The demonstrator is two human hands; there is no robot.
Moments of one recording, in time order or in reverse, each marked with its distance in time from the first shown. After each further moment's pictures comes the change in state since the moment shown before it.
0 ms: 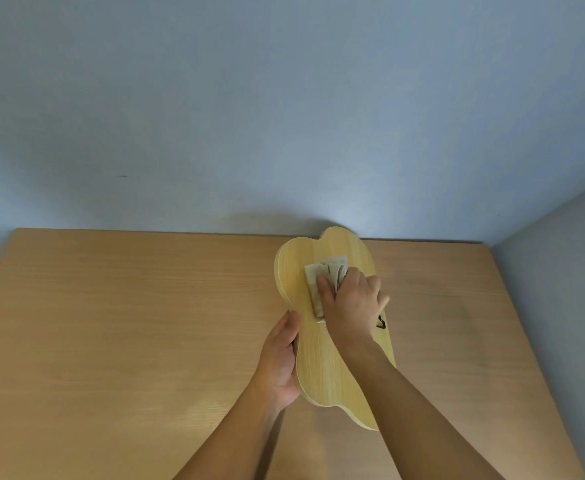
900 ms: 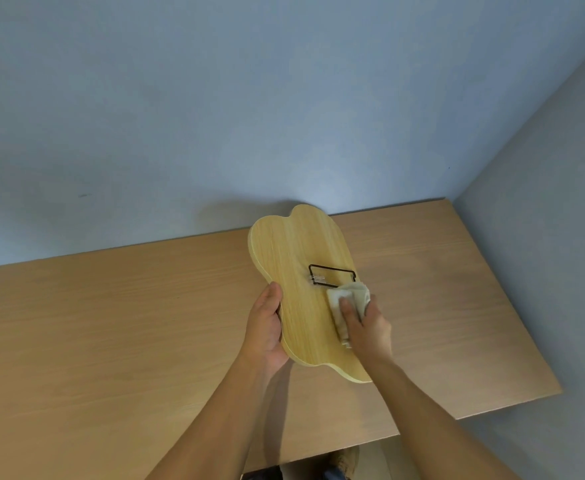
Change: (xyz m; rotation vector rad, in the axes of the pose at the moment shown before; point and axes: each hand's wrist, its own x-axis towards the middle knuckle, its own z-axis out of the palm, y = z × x) left_hand -0.006 0.001 0.028 0.060 0.056 0.016; right_hand -0.072 0.117 -0.010 0.447 -0.206 0.393
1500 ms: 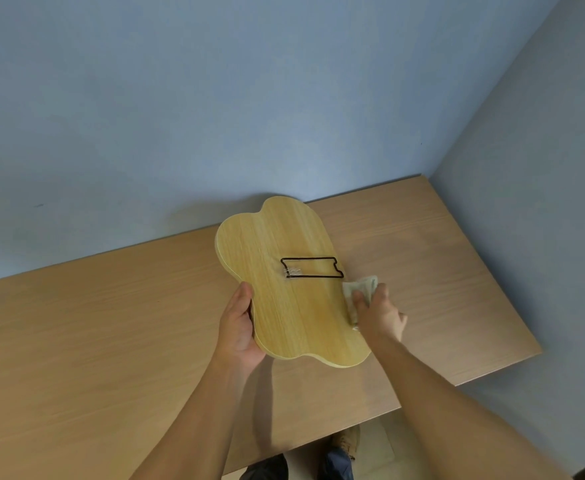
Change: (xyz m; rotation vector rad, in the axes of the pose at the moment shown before) left_hand 0.006 -0.004 -0.023 -0.019 -0.008 -0.007; right_hand 0.024 0.043 -0.019 -0.235 0.093 0.173
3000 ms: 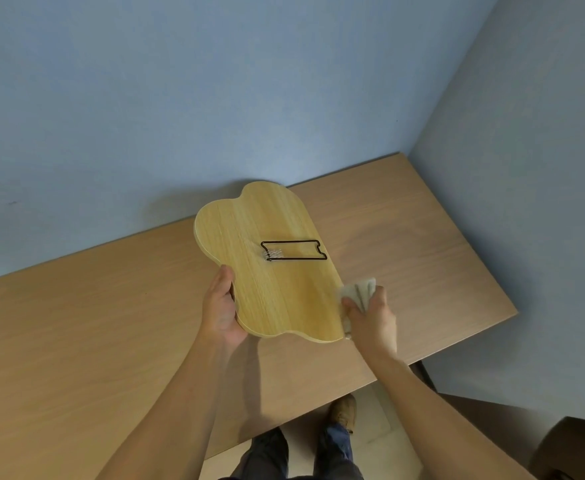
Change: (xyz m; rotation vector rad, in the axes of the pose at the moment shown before) left_hand -0.002 0.008 0.003 0.098 0.062 -0.036; right_hand -0.073 0.017 -0.028 0.274 -0.029 0.036
